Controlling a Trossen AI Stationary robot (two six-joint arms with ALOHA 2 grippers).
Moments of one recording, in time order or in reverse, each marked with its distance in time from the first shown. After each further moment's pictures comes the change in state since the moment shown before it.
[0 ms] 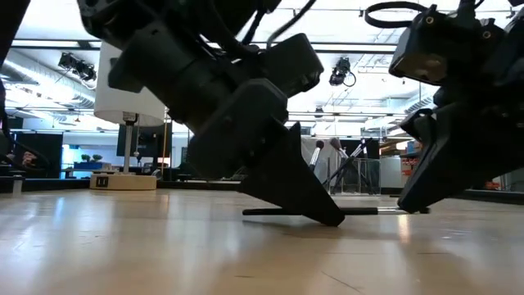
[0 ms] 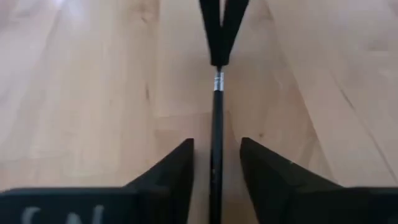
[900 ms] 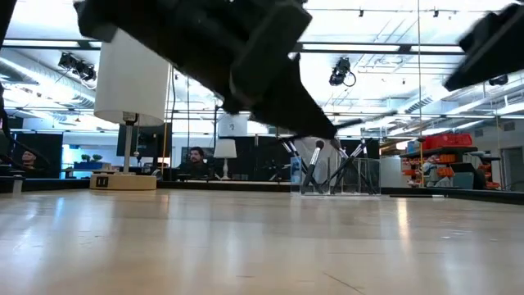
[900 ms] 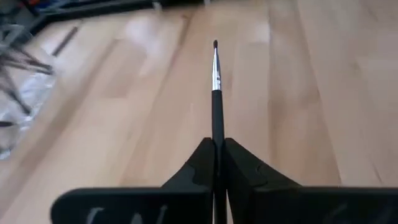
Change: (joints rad) left arm -0.060 -0.118 -0.006 0.026 -0.356 -0.023; right arm 0.189 -0.330 -0.032 -0.262 0.275 0.126
